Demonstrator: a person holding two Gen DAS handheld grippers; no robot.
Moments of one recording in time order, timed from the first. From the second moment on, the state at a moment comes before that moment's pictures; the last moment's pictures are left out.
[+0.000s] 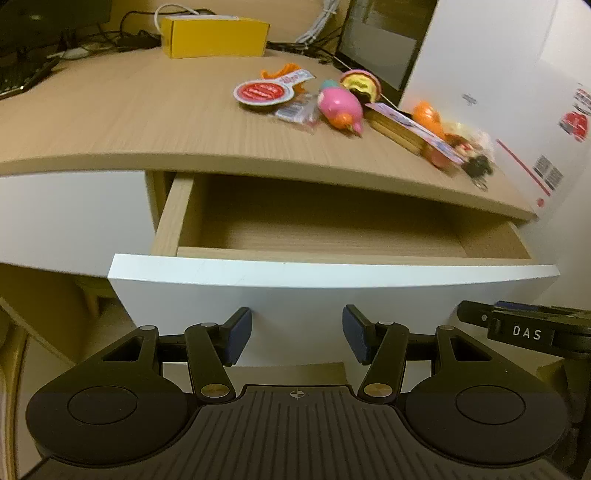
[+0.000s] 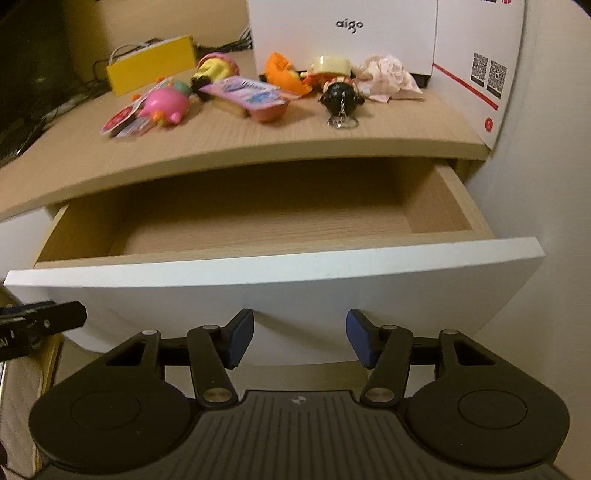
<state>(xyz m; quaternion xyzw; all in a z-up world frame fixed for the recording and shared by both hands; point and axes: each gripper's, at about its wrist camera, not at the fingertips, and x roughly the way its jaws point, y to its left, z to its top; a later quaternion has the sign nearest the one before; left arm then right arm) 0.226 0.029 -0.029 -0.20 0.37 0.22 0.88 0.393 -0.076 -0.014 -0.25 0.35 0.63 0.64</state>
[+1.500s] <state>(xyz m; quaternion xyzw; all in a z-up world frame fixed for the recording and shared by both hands) 0.235 0.021 0.011 -0.19 0.32 0.21 0.91 0.396 -0.054 0.026 -0.22 0.31 0.64 0.66</state>
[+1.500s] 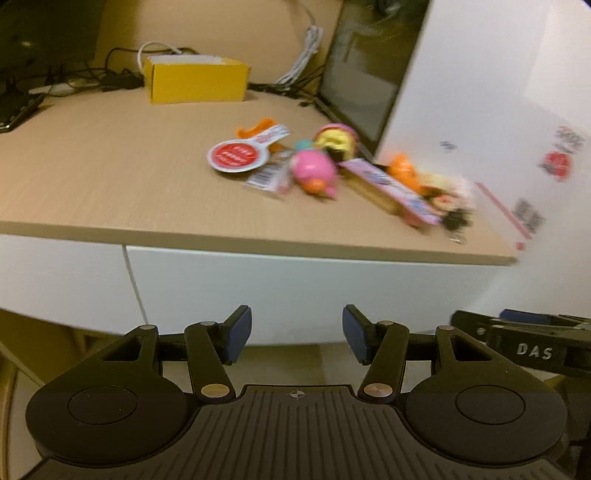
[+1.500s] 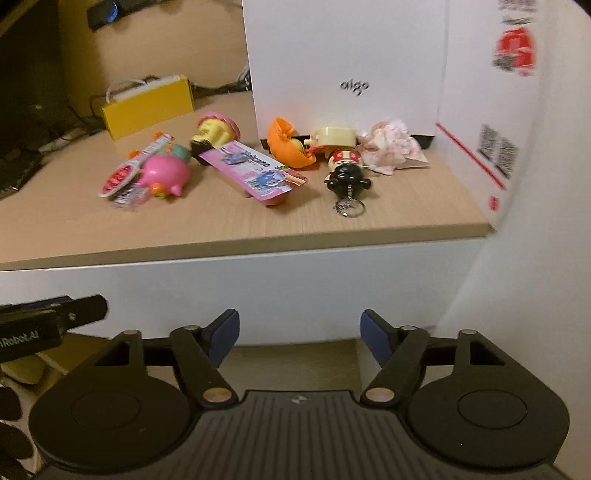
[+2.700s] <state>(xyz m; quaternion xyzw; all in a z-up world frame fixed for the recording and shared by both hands) 0.177 -0.092 0.032 -0.13 0.30 0.25 0.91 0.403 -0.178 0.050 -0.20 0.26 0.67 0.67</state>
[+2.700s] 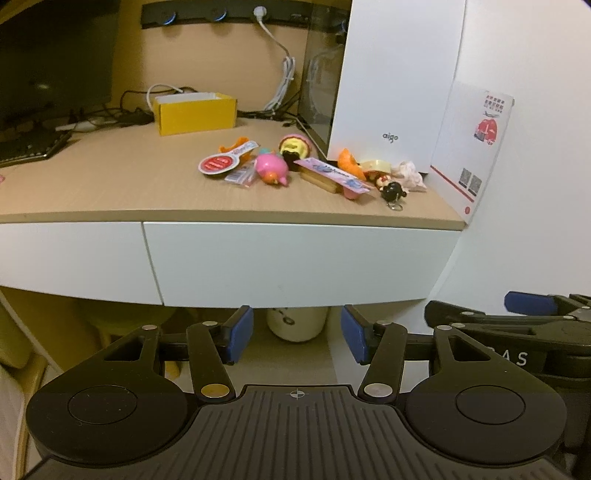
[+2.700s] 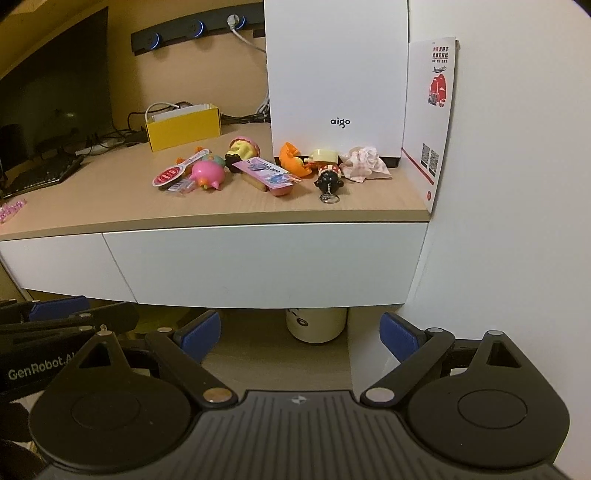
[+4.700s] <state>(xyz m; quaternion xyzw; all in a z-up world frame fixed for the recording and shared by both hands) 0.173 -0.086 0.025 -0.15 0.30 0.29 0.90 0.396 -0.179 0.046 -0.21 0.25 0.66 0.67</state>
